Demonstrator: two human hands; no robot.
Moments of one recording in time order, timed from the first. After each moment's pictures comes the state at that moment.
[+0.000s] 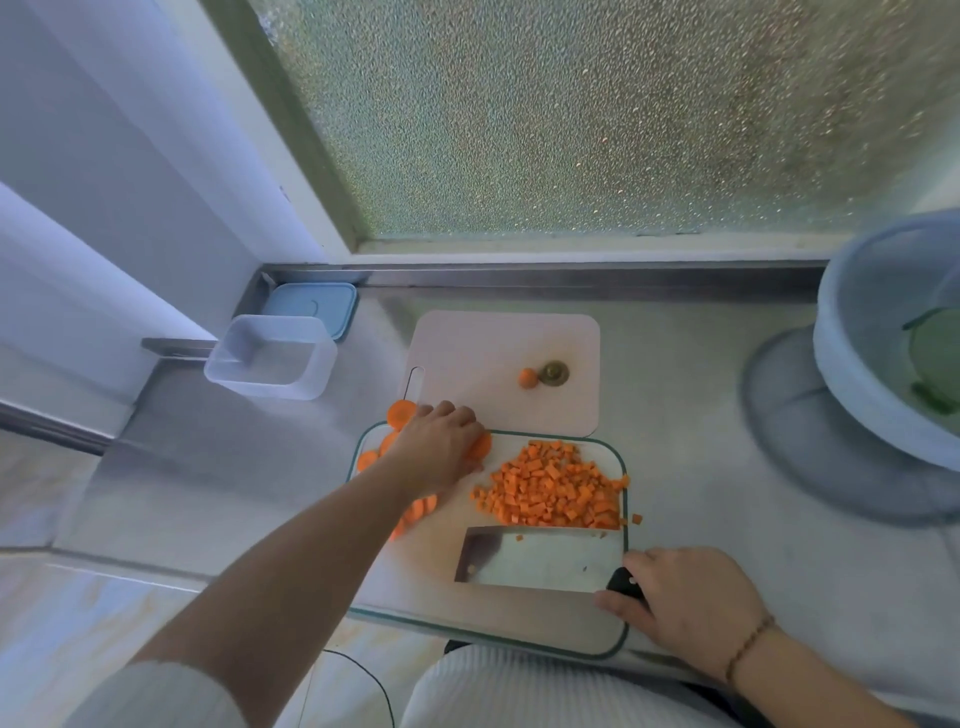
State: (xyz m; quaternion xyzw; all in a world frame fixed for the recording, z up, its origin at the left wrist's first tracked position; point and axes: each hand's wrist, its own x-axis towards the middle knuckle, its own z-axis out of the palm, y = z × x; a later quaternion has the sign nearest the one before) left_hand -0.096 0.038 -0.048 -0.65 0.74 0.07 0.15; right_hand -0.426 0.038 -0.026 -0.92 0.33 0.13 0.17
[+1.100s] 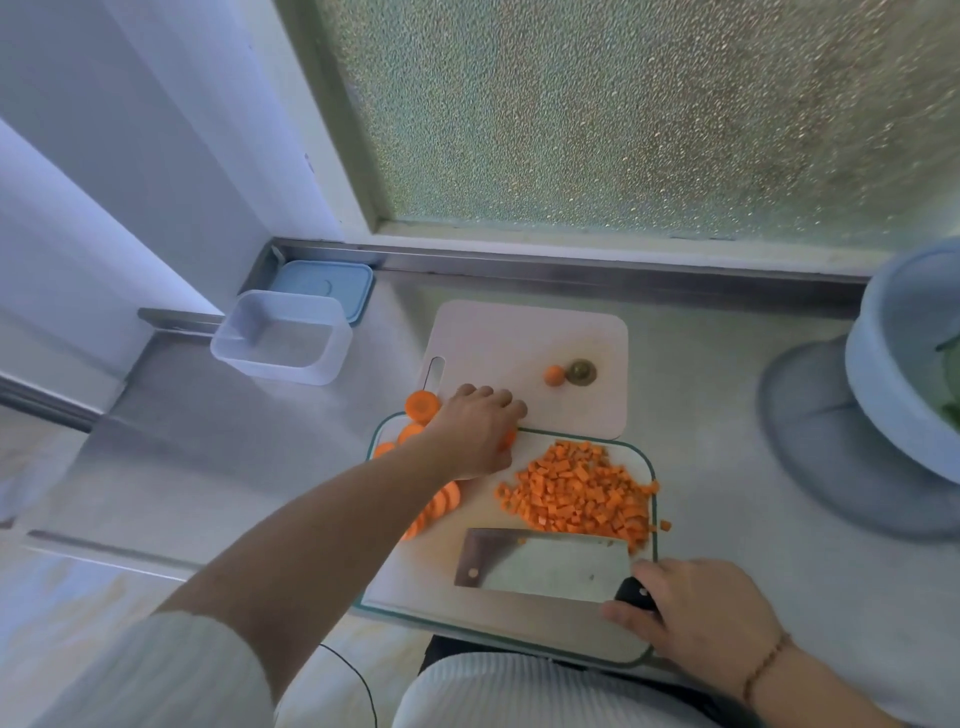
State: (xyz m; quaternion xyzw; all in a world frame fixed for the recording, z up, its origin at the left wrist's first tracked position) left_hand -0.098 0.018 -0.047 -0.64 0.76 0.11 0.11; right_hand -0.402 0.051 -0.015 -0.92 0.33 0.10 0.15
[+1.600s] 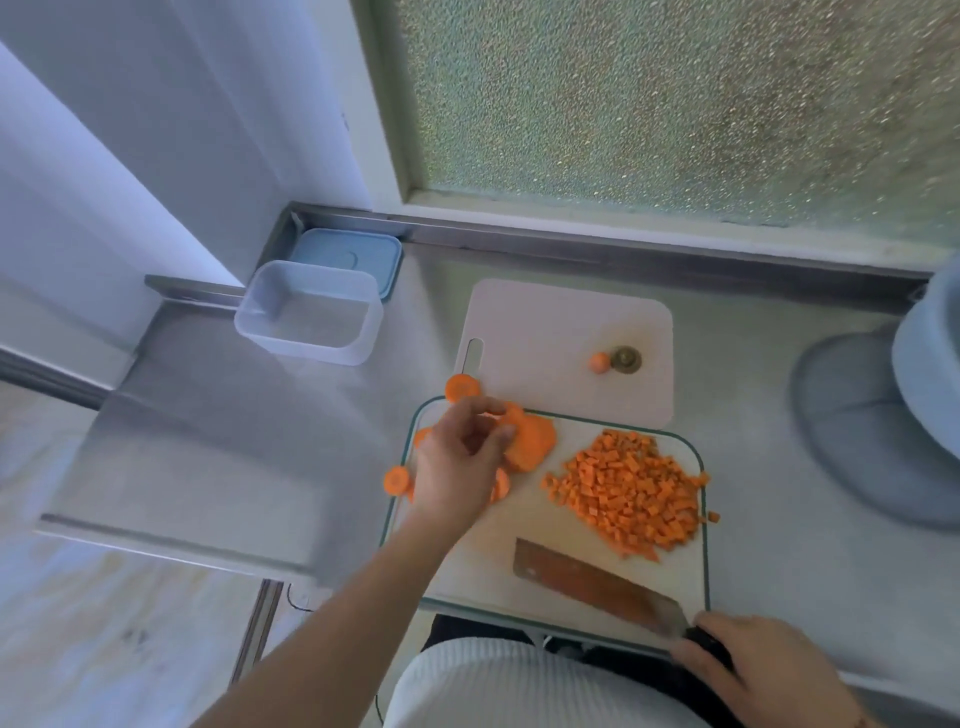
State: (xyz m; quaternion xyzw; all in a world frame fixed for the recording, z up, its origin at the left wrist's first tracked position) left_hand -0.090 0.112 -0.011 -0.72 0.31 0.36 -0.50; right_hand -0.409 0.093 -0.017 -0.84 0.46 0.13 0.25
